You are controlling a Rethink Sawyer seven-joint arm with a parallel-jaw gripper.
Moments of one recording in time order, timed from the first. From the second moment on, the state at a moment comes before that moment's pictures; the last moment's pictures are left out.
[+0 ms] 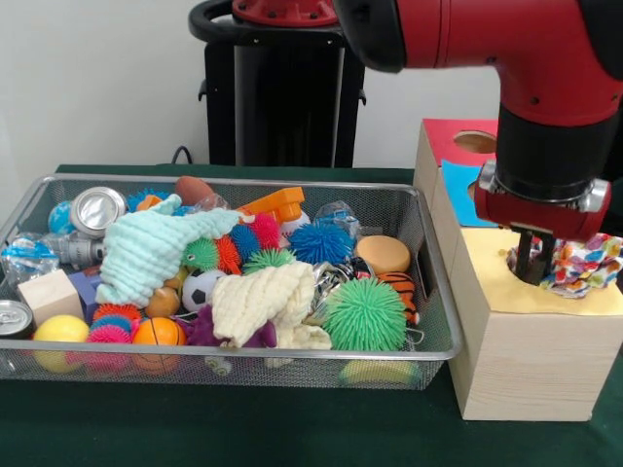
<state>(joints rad) -0.02 -0.42 0.02 1.18 0.14 0.89 2.16</state>
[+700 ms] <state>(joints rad) -0.09 -0.49 0.01 1.15 0.14 0.89 2.16</state>
